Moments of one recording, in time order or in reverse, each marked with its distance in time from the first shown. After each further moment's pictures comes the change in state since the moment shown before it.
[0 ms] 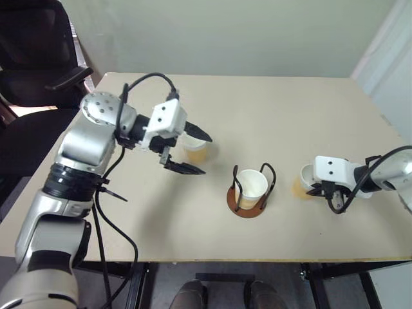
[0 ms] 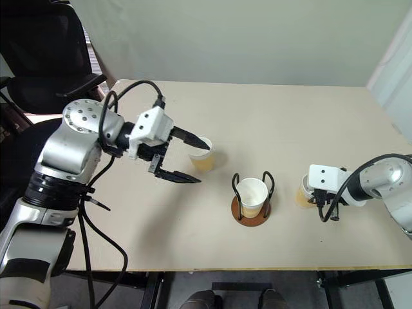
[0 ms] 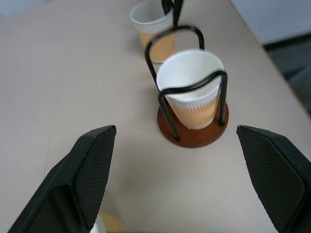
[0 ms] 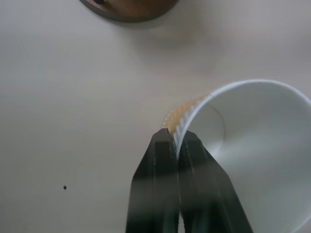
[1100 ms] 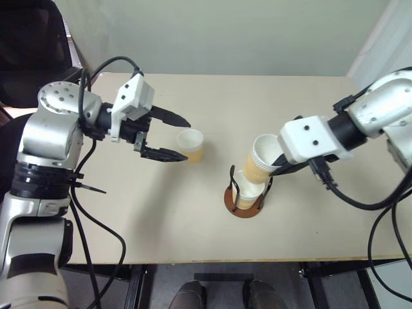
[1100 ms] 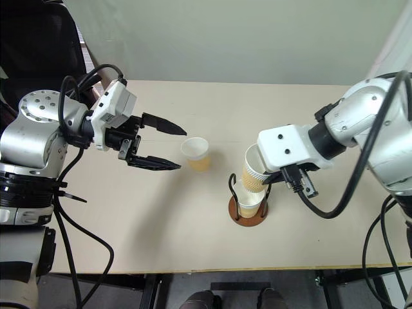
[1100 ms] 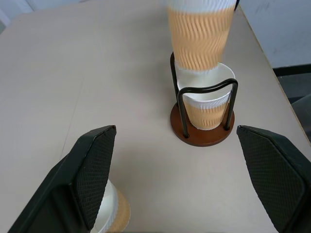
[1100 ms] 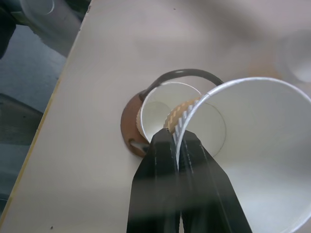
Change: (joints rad) left arm 0.007 0.079 0.095 0.015 -0.040 0.090 -0.028; right arm -0.630 0.209 0.197 -0.143 0.077 0.082 0.347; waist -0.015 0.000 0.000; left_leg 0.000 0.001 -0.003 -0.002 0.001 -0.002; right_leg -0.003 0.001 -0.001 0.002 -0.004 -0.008
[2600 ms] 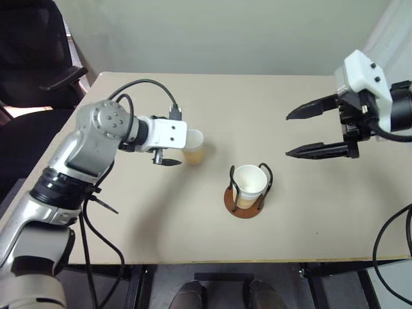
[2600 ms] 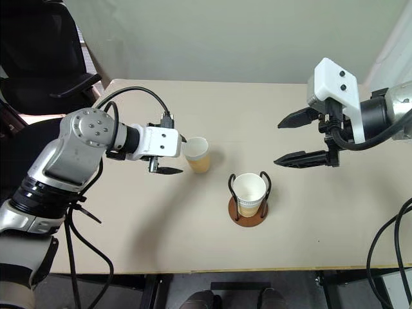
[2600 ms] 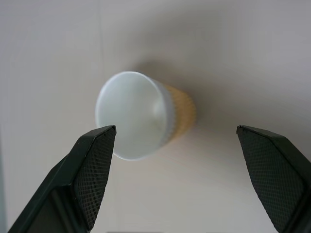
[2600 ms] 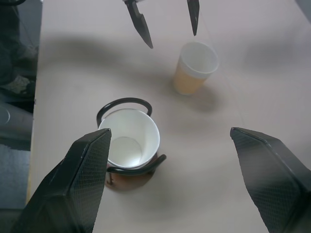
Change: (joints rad) left arm 0.008 -0.002 -0.278 -0.084 0.593 -0.193 0.317; right arm 0.109 -0.066 -0.370 0.062 0.254 0.334 -0.212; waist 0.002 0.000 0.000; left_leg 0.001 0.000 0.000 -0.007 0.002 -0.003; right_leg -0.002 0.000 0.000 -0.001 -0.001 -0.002
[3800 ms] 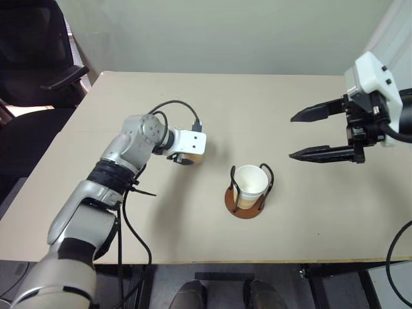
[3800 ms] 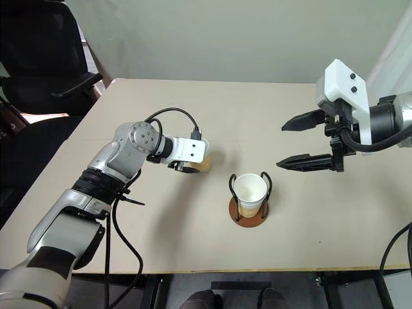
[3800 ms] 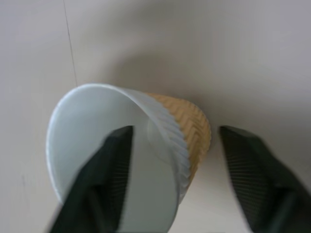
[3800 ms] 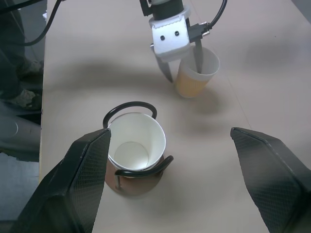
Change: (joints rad) left arm -0.114 -0.249 -0.081 0.483 0.171 -0.285 0.049; right arm 0.058 -0.063 -0.038 -0.028 0.155 0.024 -0.093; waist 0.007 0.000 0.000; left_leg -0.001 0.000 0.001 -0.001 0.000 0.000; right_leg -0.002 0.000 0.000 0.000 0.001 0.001
